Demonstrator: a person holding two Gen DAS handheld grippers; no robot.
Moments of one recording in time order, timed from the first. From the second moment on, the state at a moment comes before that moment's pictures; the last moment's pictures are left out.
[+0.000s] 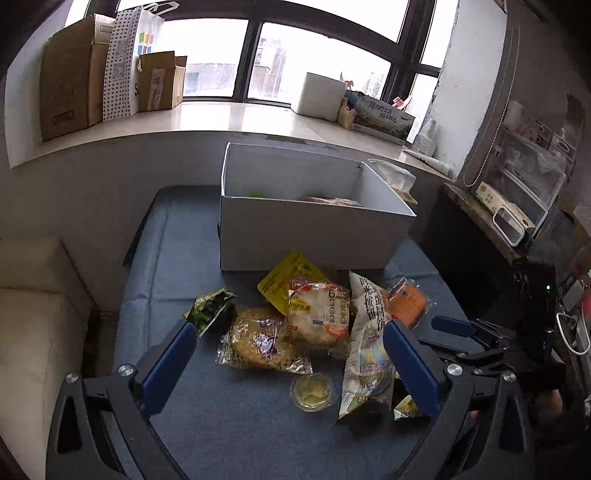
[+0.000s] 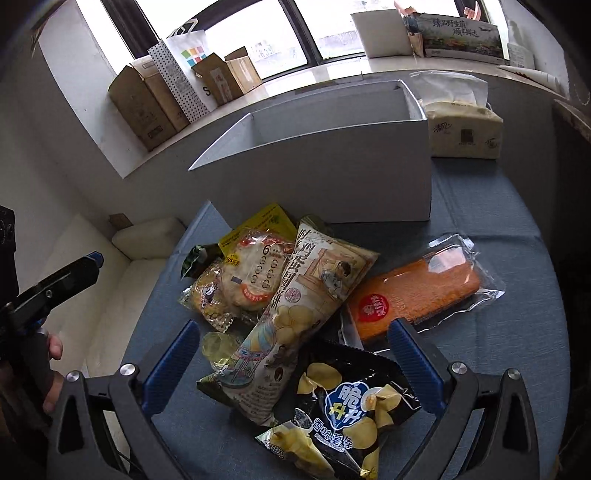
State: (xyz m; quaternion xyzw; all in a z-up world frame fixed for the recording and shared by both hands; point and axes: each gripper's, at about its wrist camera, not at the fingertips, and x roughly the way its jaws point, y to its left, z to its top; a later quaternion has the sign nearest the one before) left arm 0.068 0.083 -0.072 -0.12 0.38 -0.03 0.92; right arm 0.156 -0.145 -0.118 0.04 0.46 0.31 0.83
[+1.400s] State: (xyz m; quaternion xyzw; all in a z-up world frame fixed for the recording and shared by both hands) left arm 0.106 0.020 -0.176 -0.02 0.51 -0.05 0.86; right arm 0.181 -0.245 -0.093 0.21 0.42 0.28 0.84
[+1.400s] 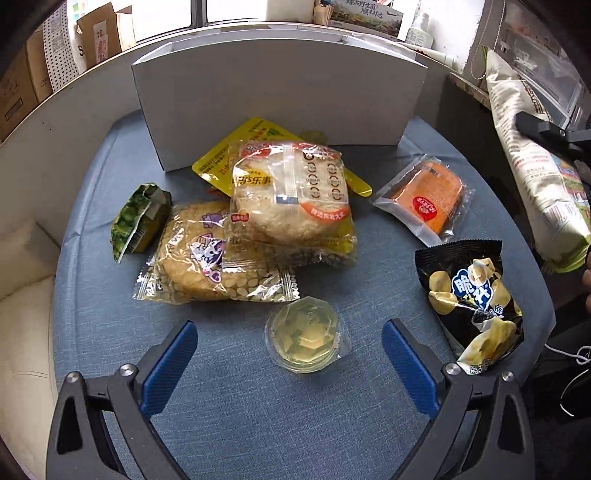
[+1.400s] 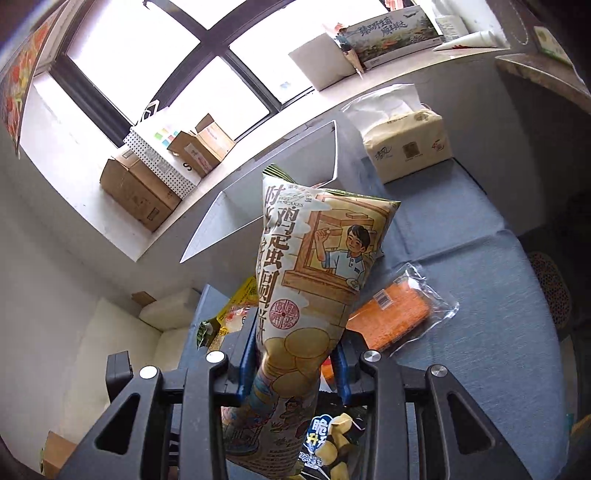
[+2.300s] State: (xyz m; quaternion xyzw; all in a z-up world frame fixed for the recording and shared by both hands) left arm 0.110 0.057 -0.048 -0.06 0.37 -0.08 0.92; right arm 0.191 -0.214 -0.068 0.17 0.40 0.33 0.84
